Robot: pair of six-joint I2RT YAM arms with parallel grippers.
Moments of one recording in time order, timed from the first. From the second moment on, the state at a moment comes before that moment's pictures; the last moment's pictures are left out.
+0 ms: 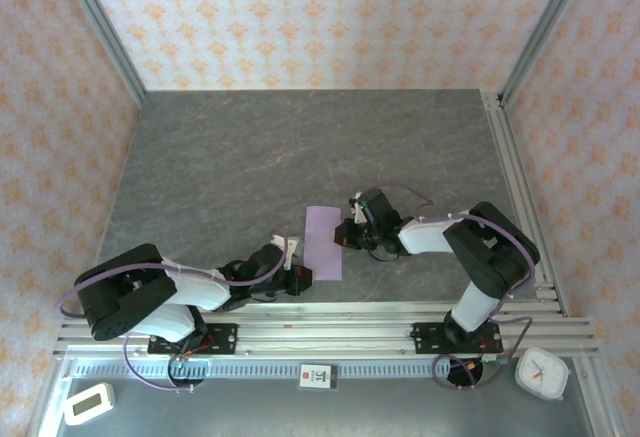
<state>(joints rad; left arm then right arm) -0.91 1.39 0.20 0.53 0.15 -0.84 0.65 1.70 0.62 0.19 -0.40 0.77</state>
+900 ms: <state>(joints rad) -0.55 1.66 0.73 0.24 0.23 -0.49 0.64 1.70 0.63 0.19 -0.41 0.76</state>
